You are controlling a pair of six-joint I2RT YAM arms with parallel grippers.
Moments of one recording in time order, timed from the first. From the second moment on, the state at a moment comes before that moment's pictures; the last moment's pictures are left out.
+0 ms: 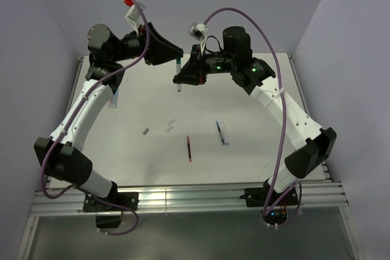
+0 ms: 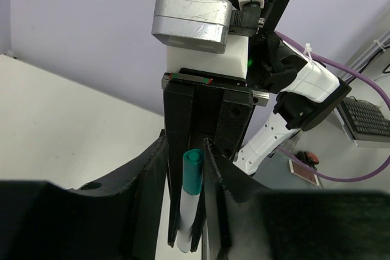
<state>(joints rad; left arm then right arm) -0.31 1.53 1.57 0.35 1.12 -0.80 0.57 1.57 1.73 -0.39 -0.90 0.17</state>
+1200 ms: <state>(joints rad) -0.32 1.47 1.43 0.56 1.09 -0.86 0.55 1.60 1.80 -0.50 -1.00 0.27</state>
